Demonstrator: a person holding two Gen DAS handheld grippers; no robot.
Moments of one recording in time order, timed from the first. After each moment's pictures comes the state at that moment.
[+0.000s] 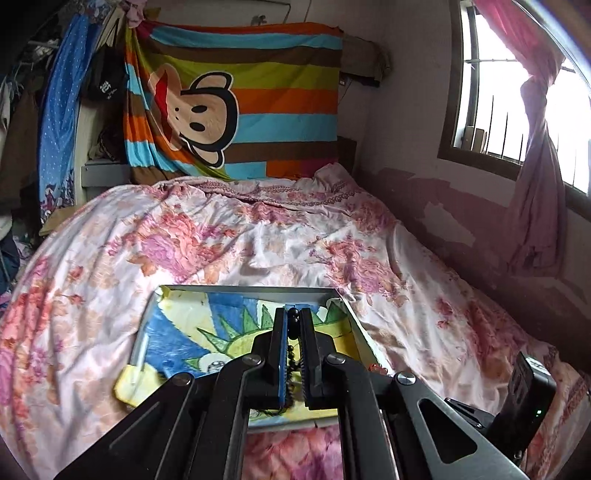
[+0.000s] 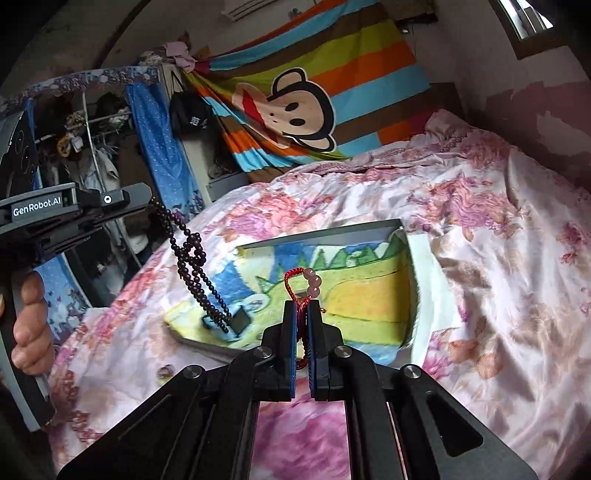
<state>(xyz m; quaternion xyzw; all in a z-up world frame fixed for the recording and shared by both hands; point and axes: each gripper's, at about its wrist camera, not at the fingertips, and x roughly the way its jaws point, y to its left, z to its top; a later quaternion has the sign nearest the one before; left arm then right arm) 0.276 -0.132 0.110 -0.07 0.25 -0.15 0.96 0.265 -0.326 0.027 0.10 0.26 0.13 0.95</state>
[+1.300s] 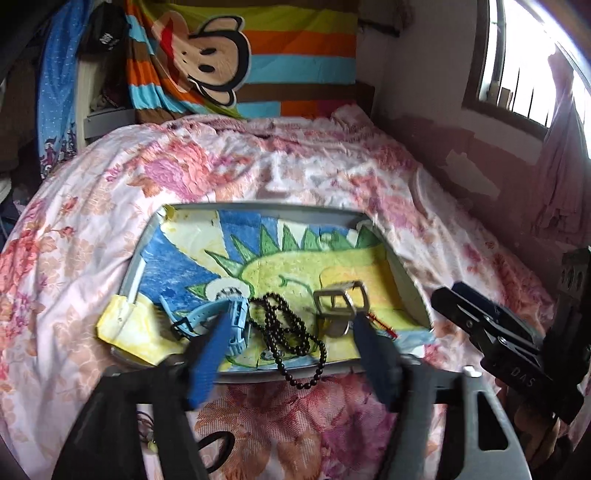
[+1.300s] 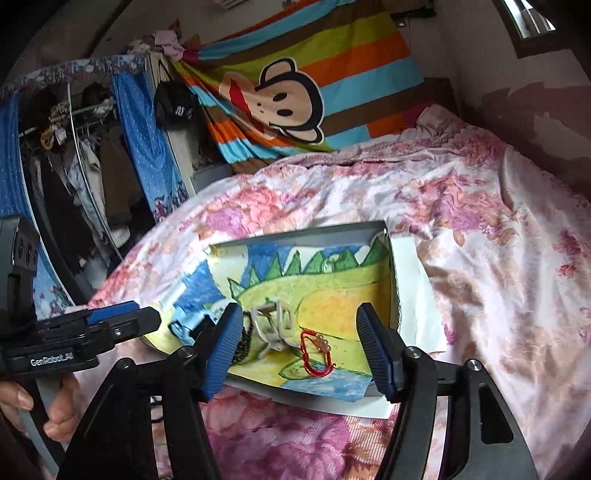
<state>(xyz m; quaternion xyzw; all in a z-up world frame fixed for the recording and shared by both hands) 0.281 -0.121 0.043 -0.06 0.34 -0.13 0.93 0.283 -0.336 0.034 0.10 0.26 0.12 0.95</state>
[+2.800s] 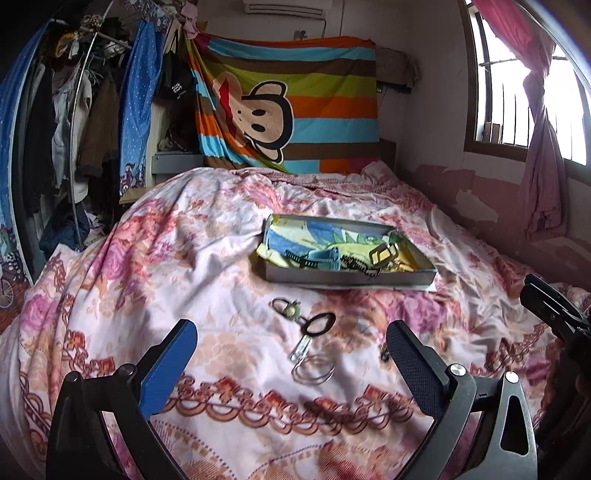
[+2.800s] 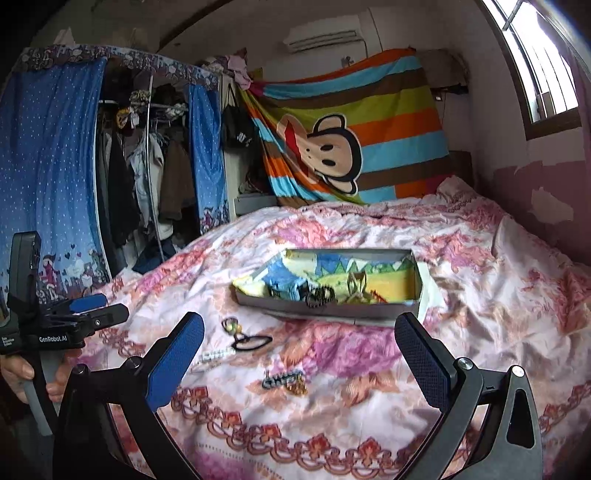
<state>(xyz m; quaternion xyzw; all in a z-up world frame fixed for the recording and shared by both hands) 0.047 0.012 0.017 -0.05 0.23 -0.06 0.97 0.043 -0.271 0.054 0.01 0.17 0.14 0.97</state>
